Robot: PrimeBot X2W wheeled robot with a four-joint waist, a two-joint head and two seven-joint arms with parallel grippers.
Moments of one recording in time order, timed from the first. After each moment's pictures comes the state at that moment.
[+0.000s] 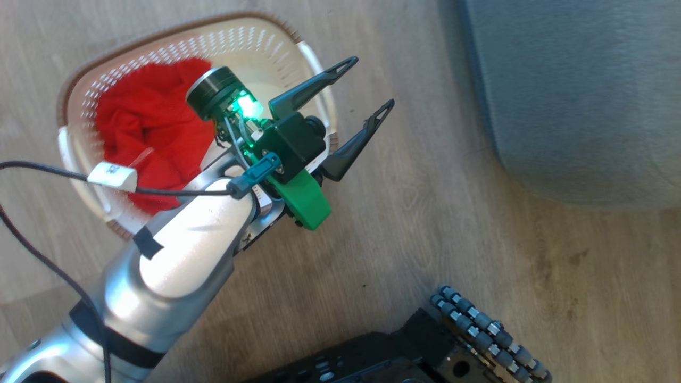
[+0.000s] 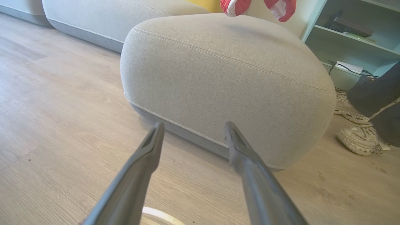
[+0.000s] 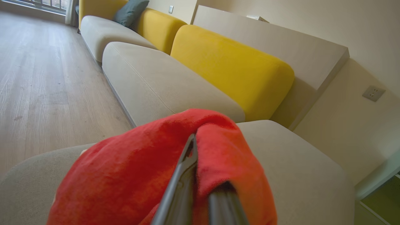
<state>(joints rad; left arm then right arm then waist) -0.79 0.24 -0.77 0.25 -0.25 -0.13 -0.23 -1.31 -0.55 -0.40 1.02 0.03 0.13 -0.25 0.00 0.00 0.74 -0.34</state>
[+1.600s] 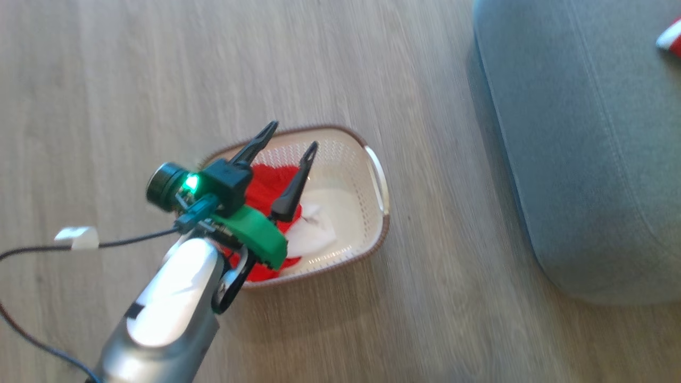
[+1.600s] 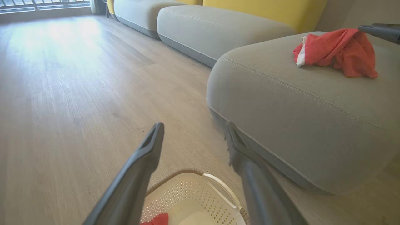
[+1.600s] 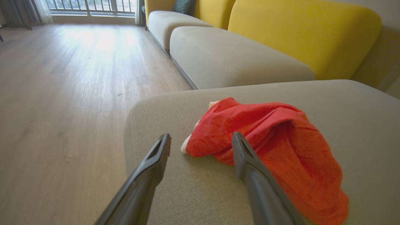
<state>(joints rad) -0.52 0.17 -0.54 0.34 -0.31 -0.08 -0.25 -0.66 -0.42 -0.24 0.78 0.24 0.13 -0.25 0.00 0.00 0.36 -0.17</state>
